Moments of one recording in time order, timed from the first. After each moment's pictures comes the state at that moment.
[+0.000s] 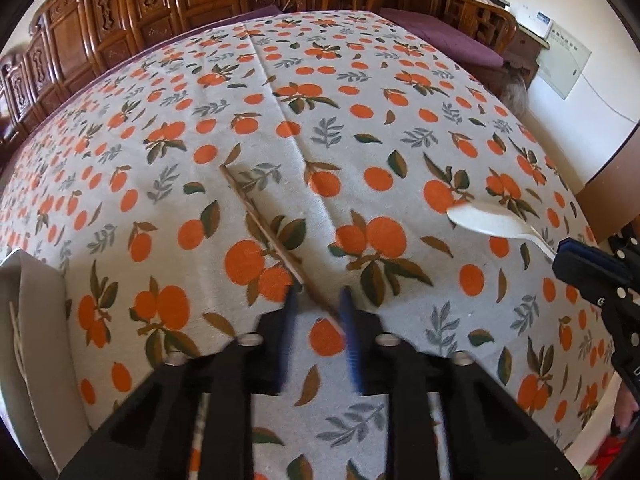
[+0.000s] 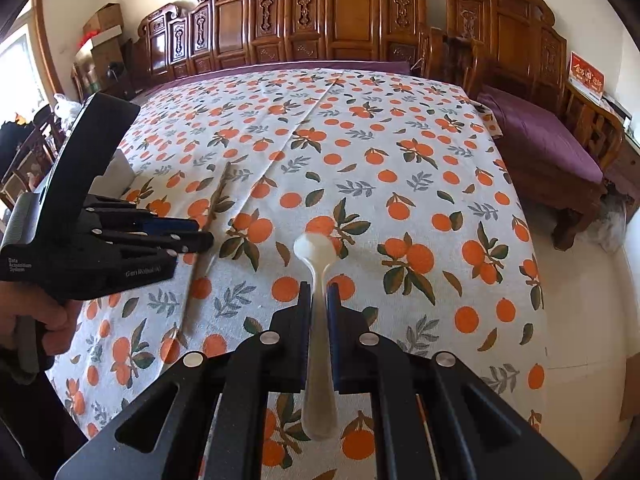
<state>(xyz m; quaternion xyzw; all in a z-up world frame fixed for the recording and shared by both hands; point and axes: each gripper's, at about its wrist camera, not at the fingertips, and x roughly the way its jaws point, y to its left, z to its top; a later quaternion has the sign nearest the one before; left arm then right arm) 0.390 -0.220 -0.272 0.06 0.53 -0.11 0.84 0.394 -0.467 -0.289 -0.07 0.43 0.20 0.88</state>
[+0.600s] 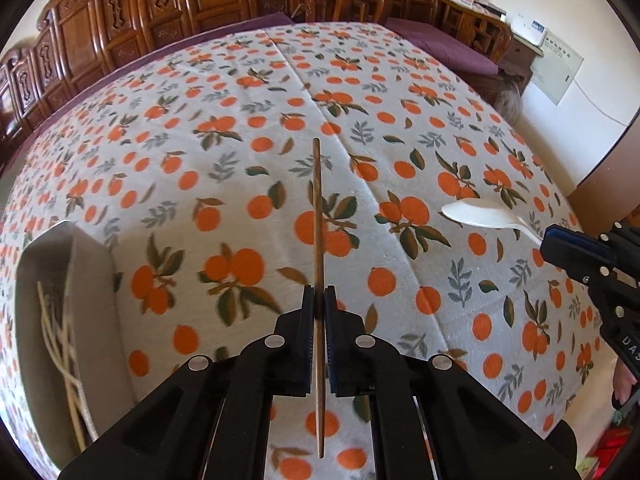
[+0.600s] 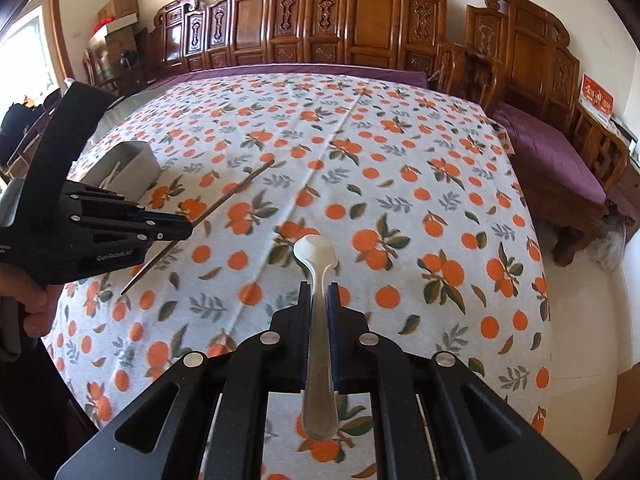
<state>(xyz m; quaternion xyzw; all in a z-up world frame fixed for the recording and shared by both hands) 0.362 -0.168 -0.240 0.05 0.52 -0.12 0.84 0.373 -0.425 -0.267 -0.10 0.42 0.22 0.88</state>
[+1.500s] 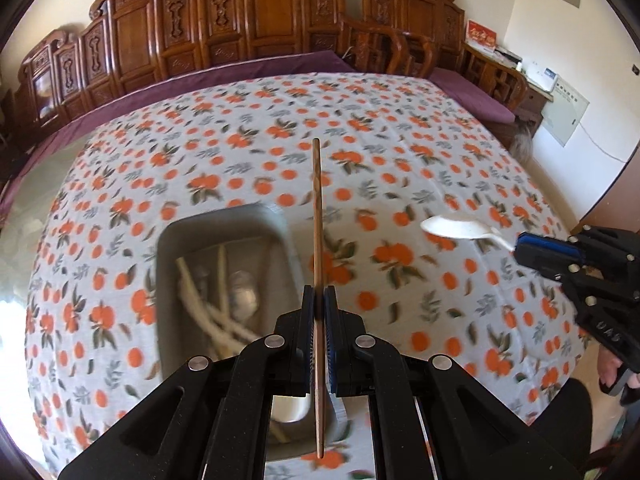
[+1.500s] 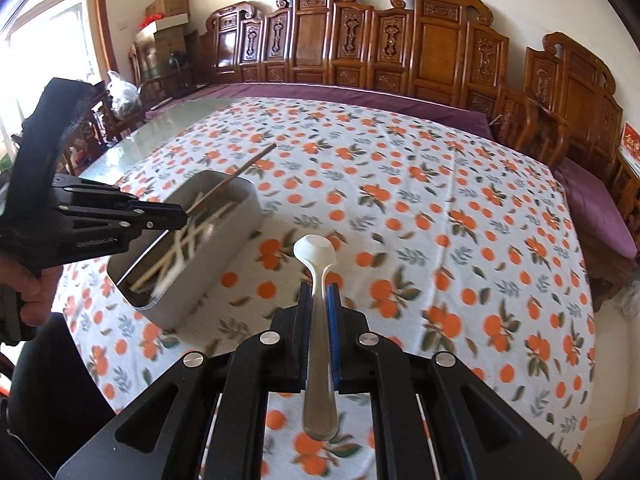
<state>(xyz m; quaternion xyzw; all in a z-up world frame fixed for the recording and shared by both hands) 0.326 -0.014 -0.185 0.02 0.48 -0.09 0.87 0.357 -0.284 -0.227 -0.11 0.39 0.29 0.87</state>
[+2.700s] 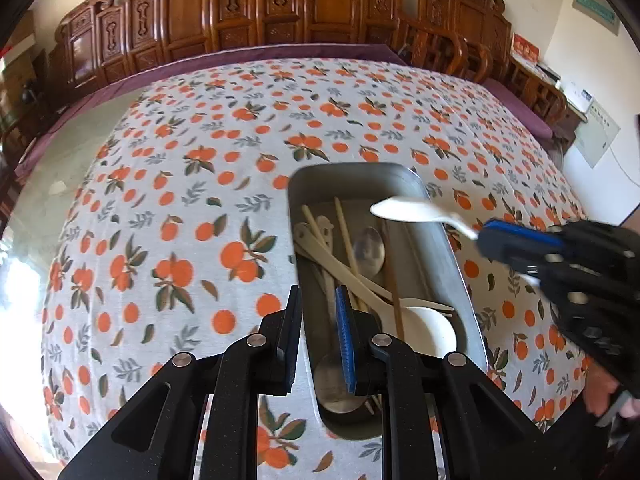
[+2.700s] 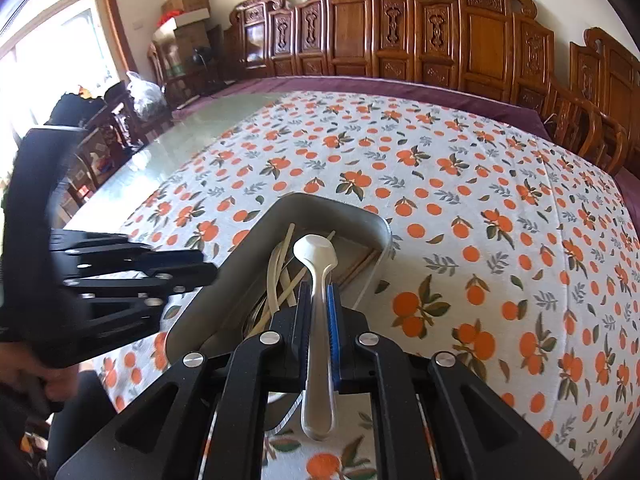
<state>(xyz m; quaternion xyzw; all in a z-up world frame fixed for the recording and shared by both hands) 0.305 0.088 -0.201 -0.02 0.48 -0.04 0.87 0.370 -0.133 -0.246 -0.08 0.41 0.33 0.85</state>
